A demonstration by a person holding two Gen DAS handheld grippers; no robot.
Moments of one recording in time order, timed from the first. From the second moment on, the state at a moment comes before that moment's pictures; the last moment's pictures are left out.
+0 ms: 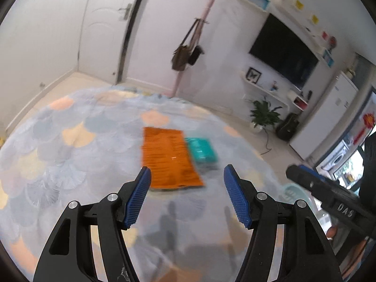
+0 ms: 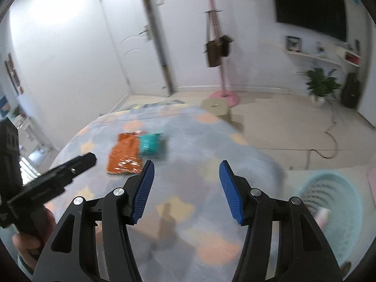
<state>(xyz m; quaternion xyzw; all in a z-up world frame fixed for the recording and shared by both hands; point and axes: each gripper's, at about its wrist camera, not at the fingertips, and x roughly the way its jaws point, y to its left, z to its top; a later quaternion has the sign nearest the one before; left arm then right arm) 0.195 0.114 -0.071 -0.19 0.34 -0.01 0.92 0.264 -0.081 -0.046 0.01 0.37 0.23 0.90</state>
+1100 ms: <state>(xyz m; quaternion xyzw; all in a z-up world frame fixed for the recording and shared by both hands) 0.263 0.095 -0.109 -0.12 0.42 0.04 0.90 0.333 -0.062 -0.109 0.03 0.43 0.23 0.87</state>
